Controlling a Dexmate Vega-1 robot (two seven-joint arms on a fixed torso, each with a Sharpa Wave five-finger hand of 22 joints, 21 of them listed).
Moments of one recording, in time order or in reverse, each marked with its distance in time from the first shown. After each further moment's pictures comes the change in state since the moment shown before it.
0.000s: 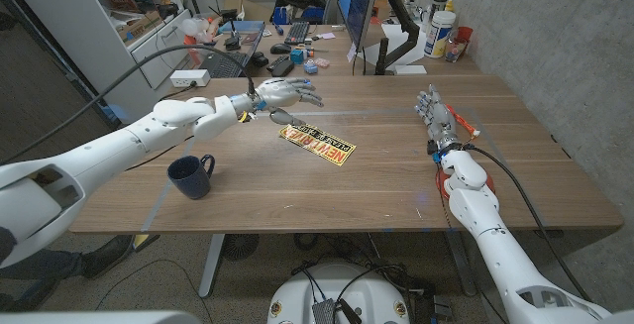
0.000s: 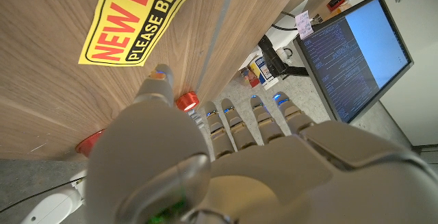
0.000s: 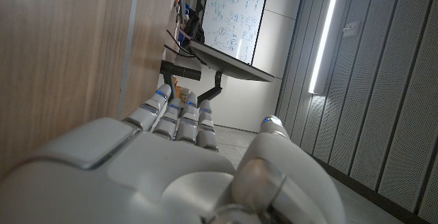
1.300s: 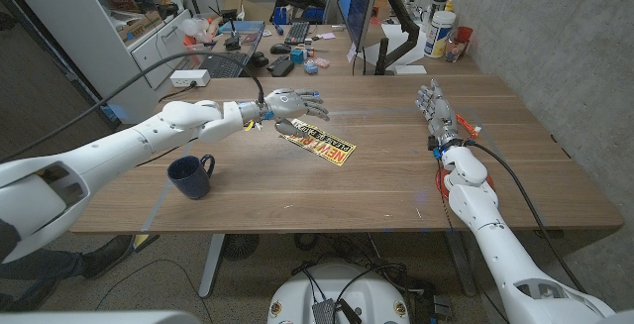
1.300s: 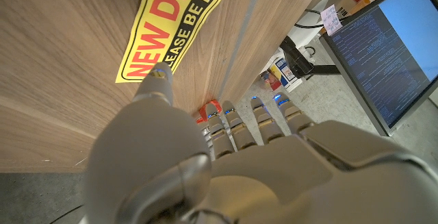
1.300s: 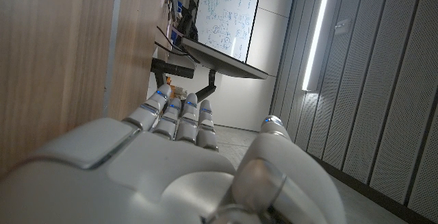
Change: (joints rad) left arm -0.033 -0.008 0.069 0.003 0.103 -0.026 0.004; left_hand 0.012 -0.004 -0.014 0.004 0.000 -0.033 -0.001 -0.007 0.000 -0.032 0.003 -0.004 0.000 -0.013 0.004 0.000 0.005 -0.008 0.000 0.000 0.000; right arm 0.029 0.003 0.003 0.032 0.012 0.031 0.019; right_hand -0.009 -0.001 -0.004 0.004 0.007 0.000 0.000 0.000 0.000 0.000 0.000 0.000 0.000 0.000 0.000 0.000 0.000 0.000 0.000 0.000 0.000
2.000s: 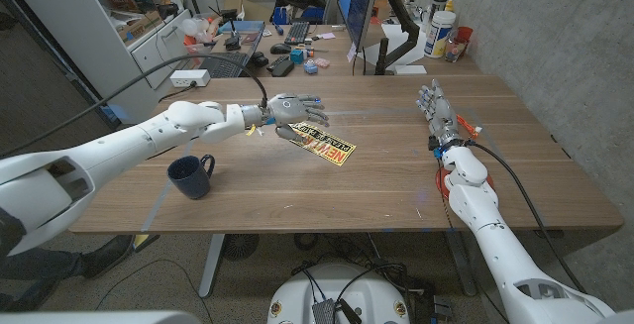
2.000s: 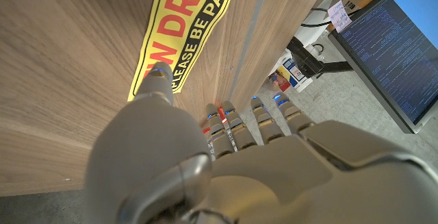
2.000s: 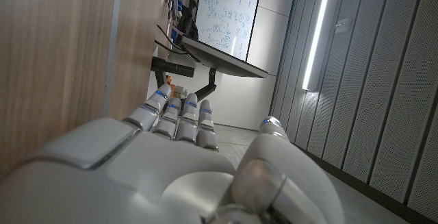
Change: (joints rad) left arm -0.041 -0.018 0.054 0.042 0.079 -0.001 0.043; left_hand 0.009 0.001 -0.008 0.001 0.000 0.000 0.000 0.000 0.000 0.000 0.000 0.000 0.000 0.000 0.000 0.000 0.000 0.000 0.000 0.000 0.000; right arm -0.003 0.000 0.003 -0.003 0.000 0.000 -0.003; right_hand -0.009 0.009 -0.003 -0.003 0.004 0.000 0.000 0.000 0.000 0.000 0.000 0.000 0.000 0.000 0.000 0.000 0.000 0.000 0.000 0.000 0.000
